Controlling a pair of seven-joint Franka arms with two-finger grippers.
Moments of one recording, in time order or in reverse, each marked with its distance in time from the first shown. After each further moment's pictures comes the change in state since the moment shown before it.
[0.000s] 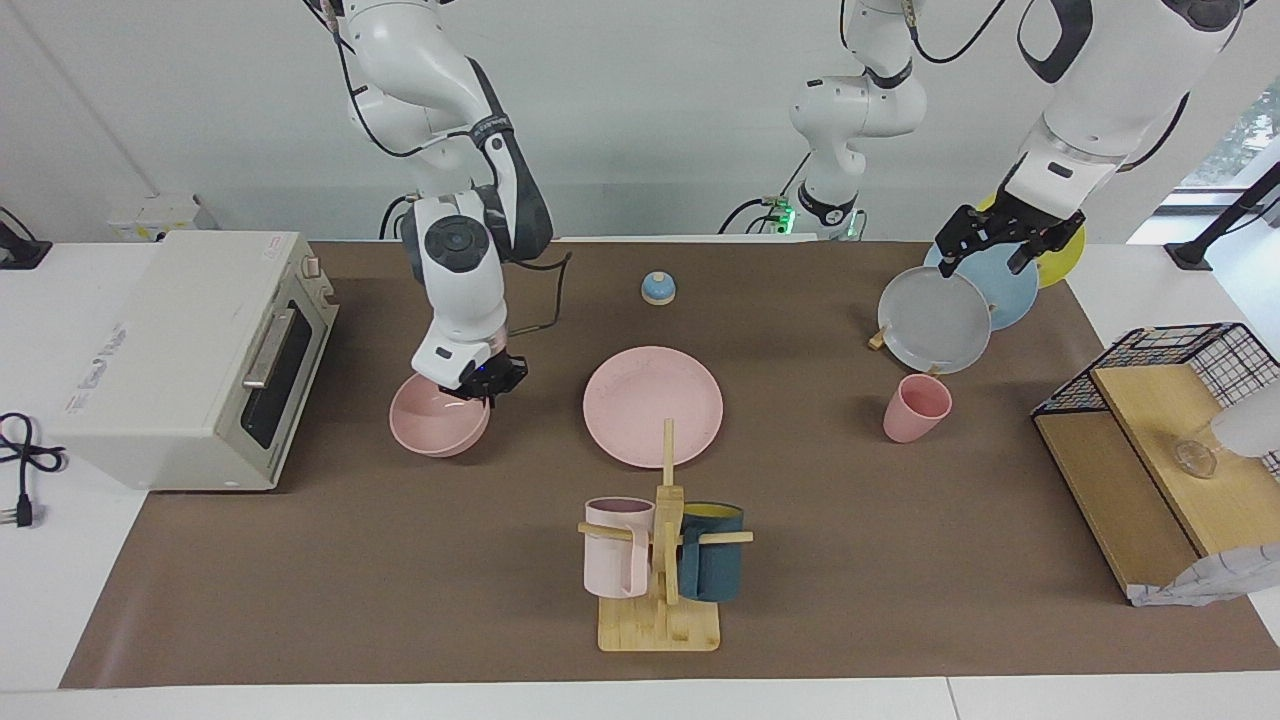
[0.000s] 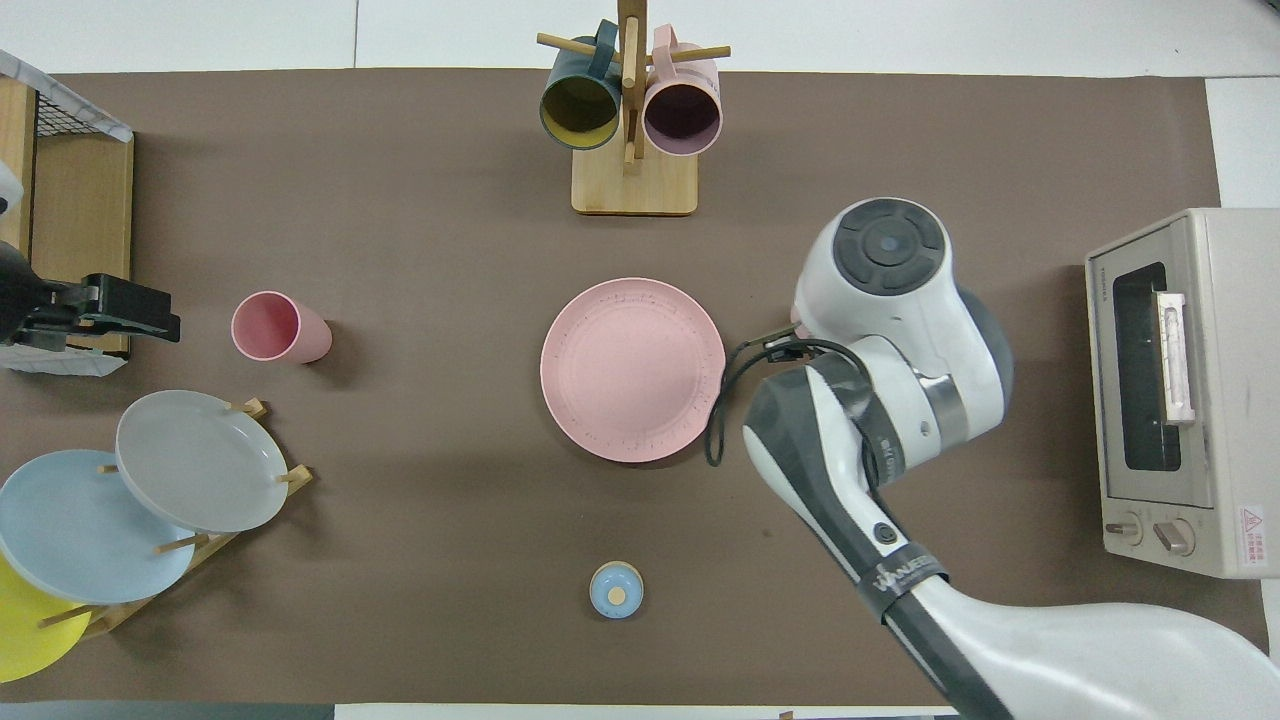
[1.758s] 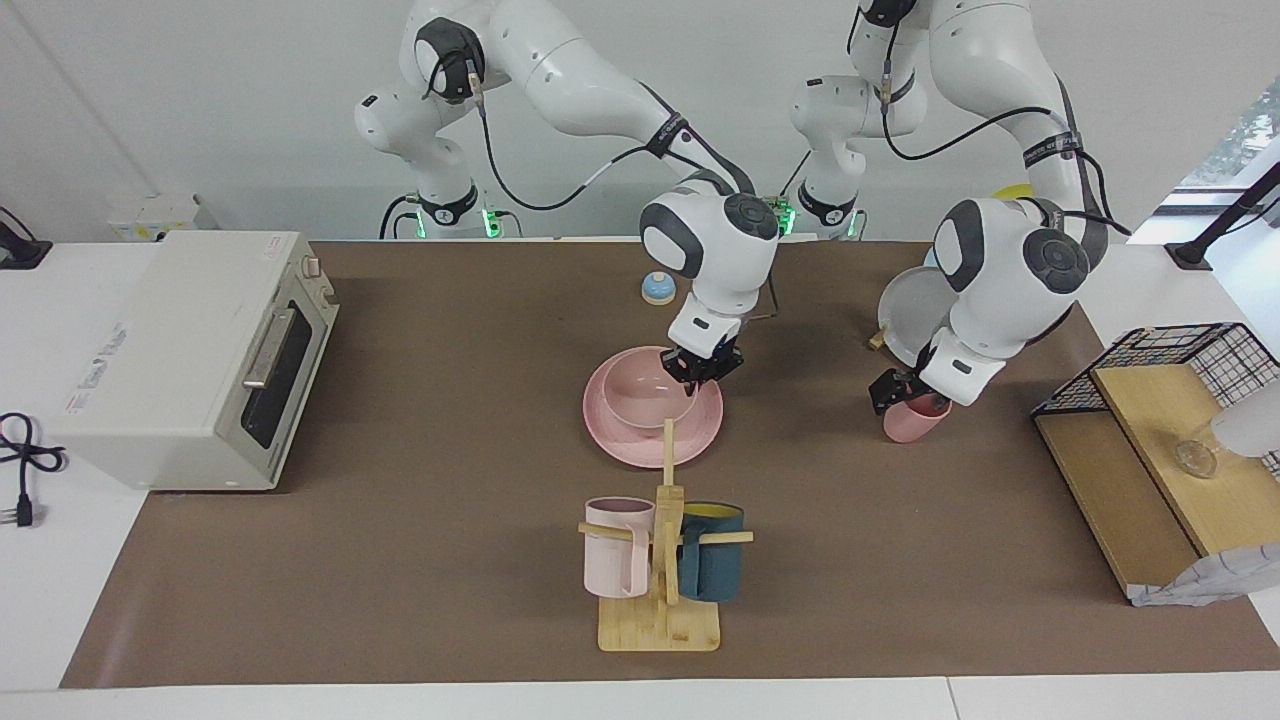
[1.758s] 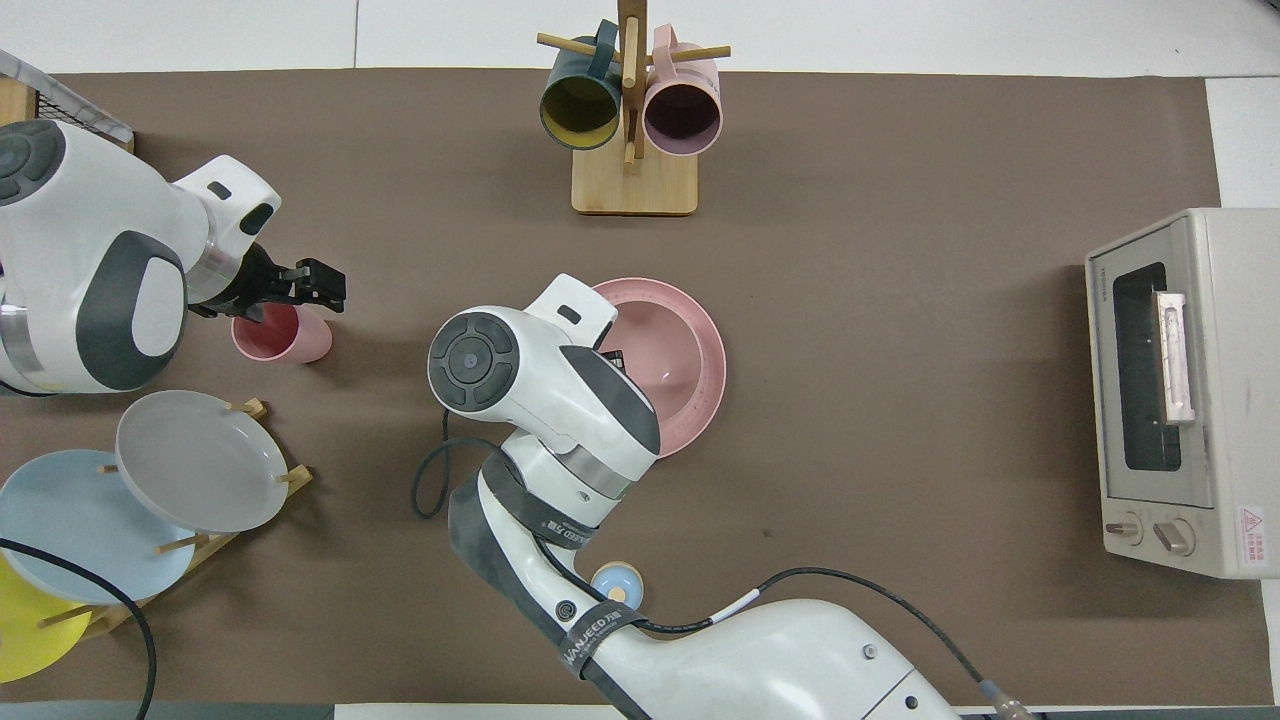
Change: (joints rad) left arm -0.025 0.281 -0.015 -0.216 -0.043 0.466 -0.054; right arm 0.323 0.359 0.012 0.410 -0.029 0.010 0.442
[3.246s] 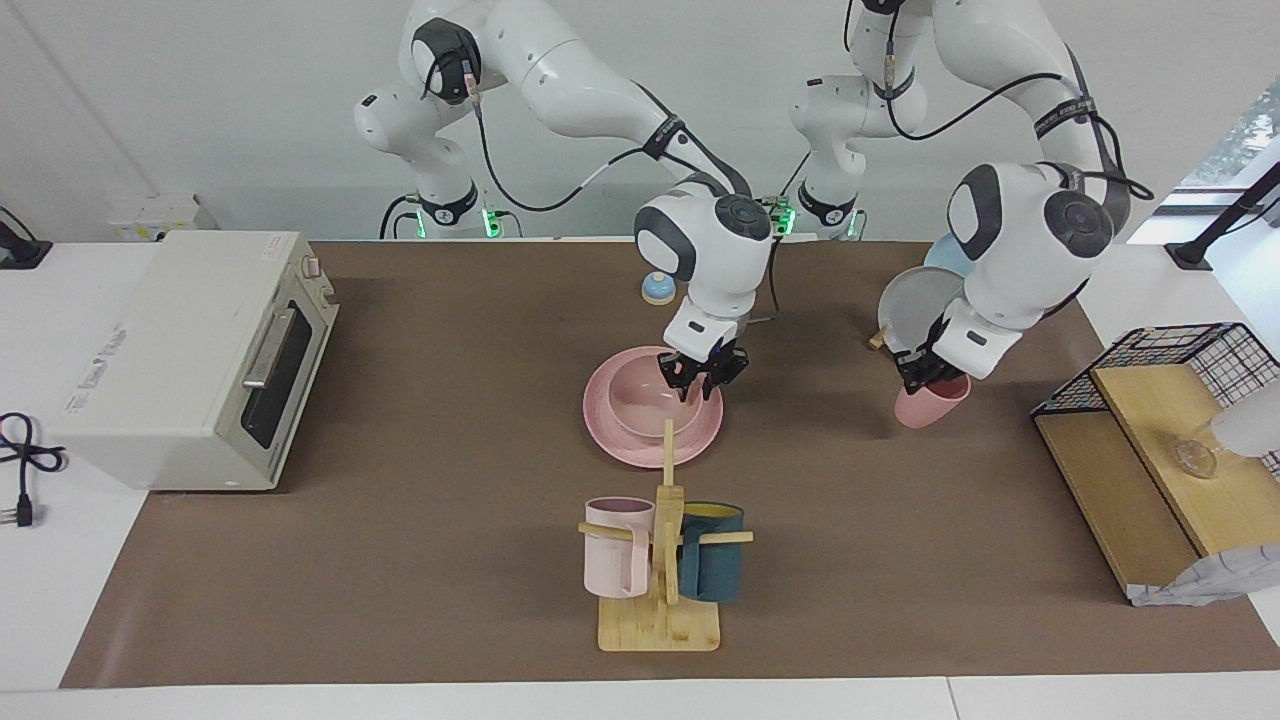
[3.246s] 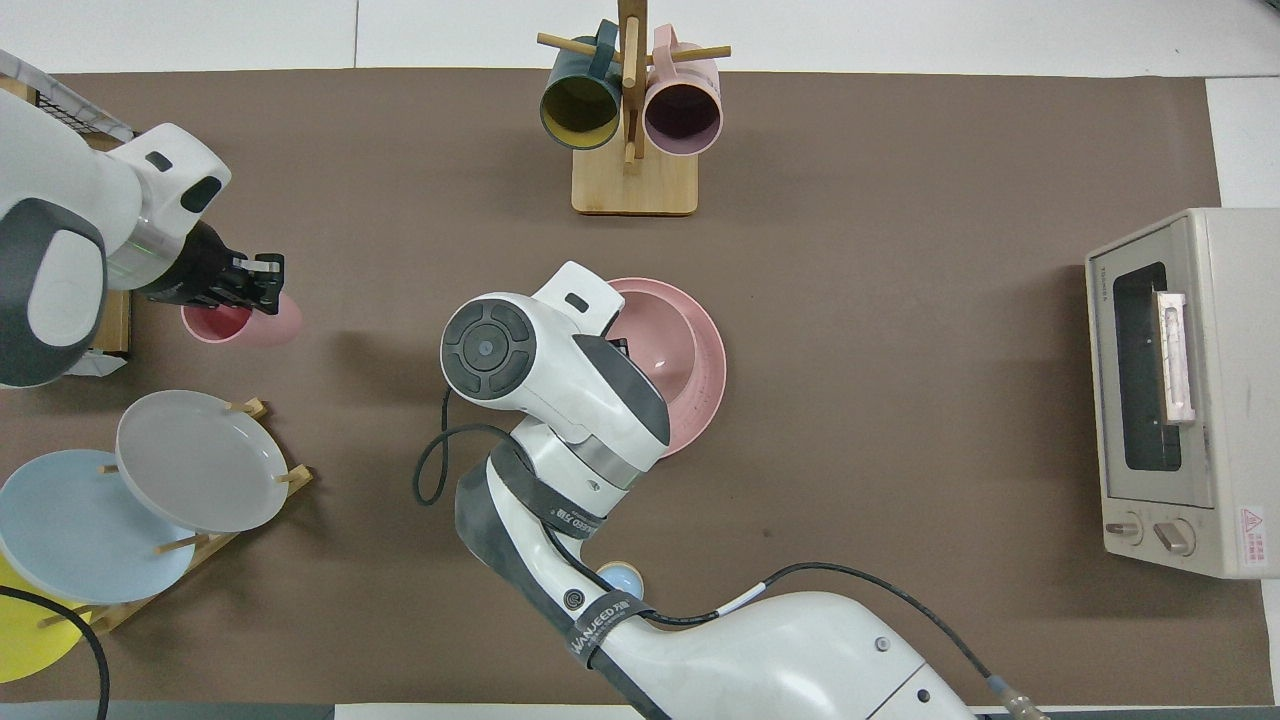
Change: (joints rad) left arm 0.000 -0.067 0.002 0.158 0.000 -0.244 -0.001; right arm -0.017 -0.002 0.000 0.006 0.017 0.036 0.001
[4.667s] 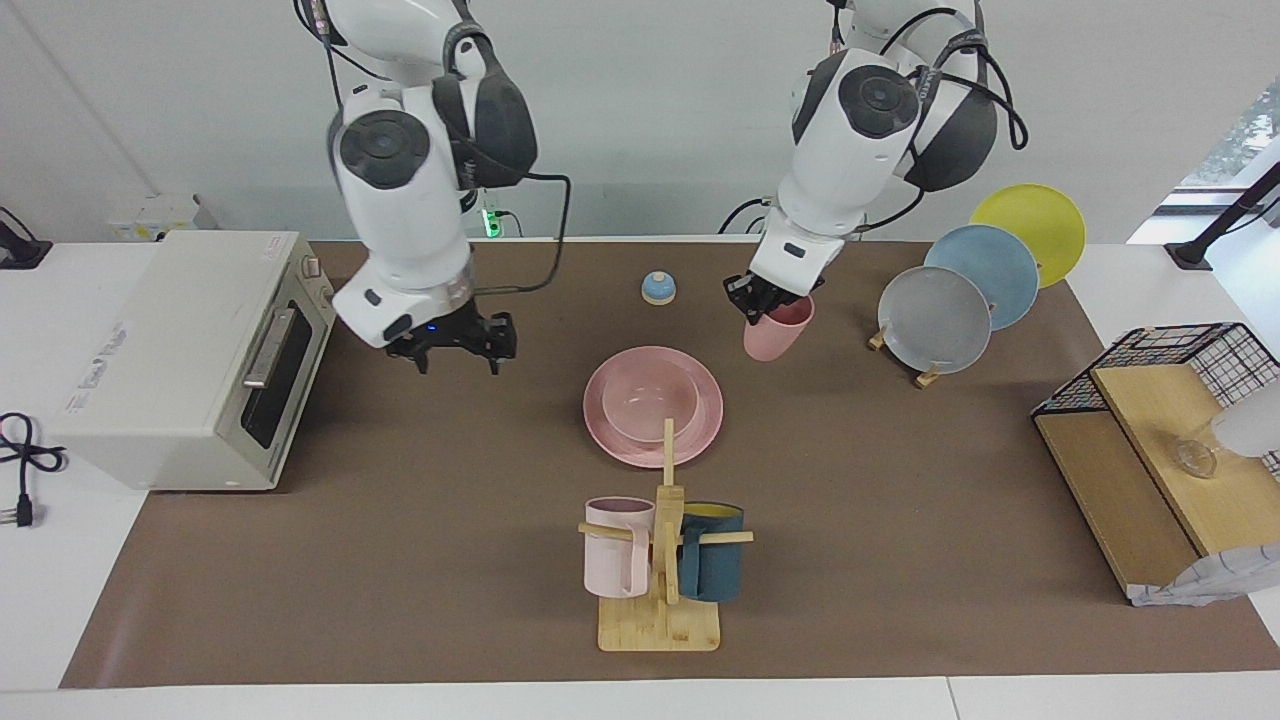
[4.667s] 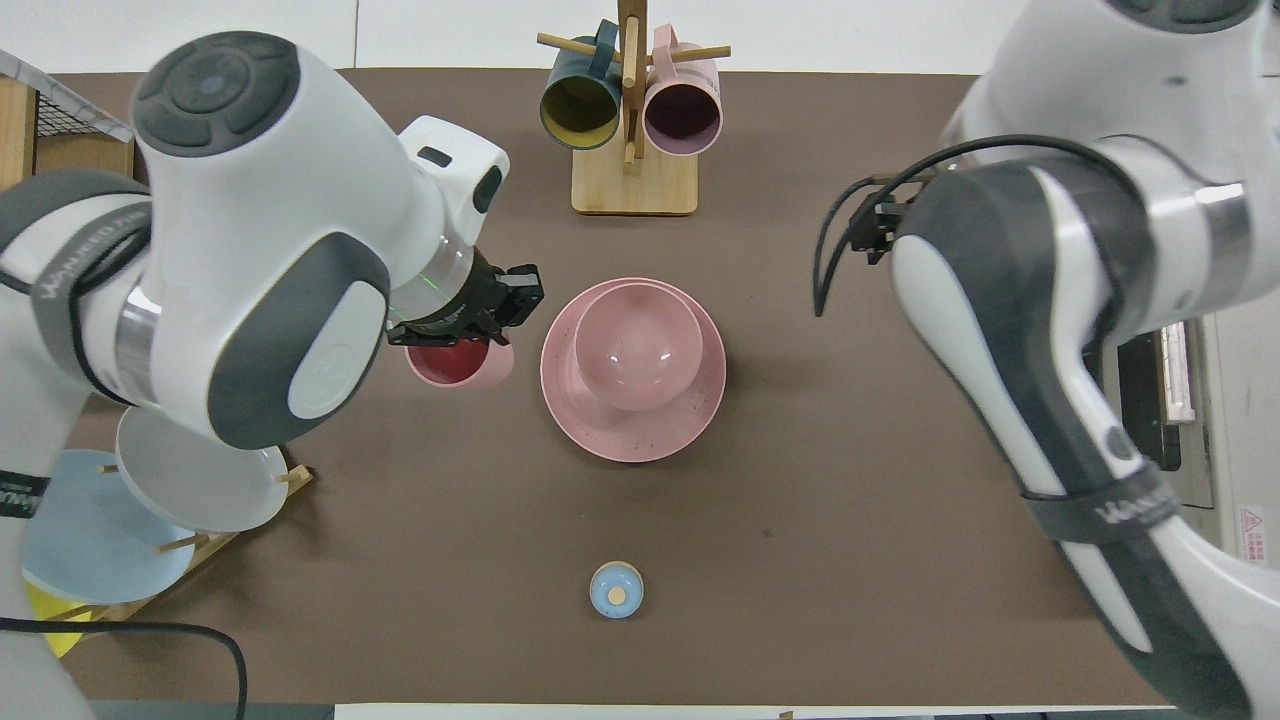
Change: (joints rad) left arm -0.402 0.080 -0.021 0.256 -0.084 -0.141 -0.625; right arm -0.534 -0.339 -0.017 0.052 0.079 -0.482 -0.489
